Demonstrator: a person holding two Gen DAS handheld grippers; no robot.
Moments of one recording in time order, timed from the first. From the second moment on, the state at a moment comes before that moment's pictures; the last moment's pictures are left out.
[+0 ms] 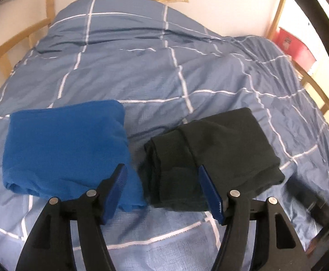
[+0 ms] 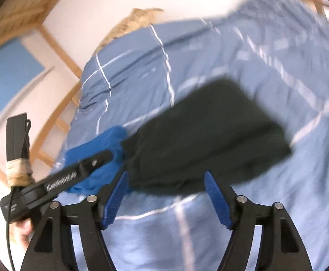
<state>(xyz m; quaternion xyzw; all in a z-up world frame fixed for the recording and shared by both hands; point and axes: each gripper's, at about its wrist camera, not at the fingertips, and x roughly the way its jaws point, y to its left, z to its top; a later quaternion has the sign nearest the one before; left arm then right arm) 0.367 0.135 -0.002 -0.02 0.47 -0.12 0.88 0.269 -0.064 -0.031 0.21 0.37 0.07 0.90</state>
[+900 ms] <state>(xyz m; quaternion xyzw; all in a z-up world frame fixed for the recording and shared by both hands) 0.418 0.113 -0.077 -0.05 0.57 -0.07 0.82 0.395 -0.160 -0.087 0.11 0.53 -0.02 0.84</state>
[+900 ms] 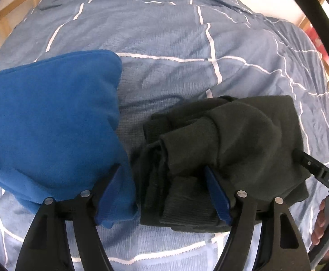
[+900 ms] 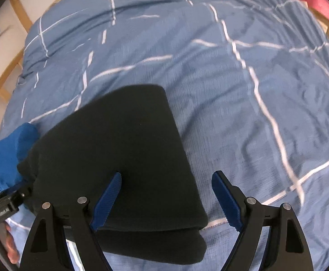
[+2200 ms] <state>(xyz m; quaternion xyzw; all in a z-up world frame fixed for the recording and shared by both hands) 0.417 0.100 -0.072 -0.08 0.56 -0.13 0.81 0.379 -0.168 -0.082 0.14 0.49 0.03 0.86</state>
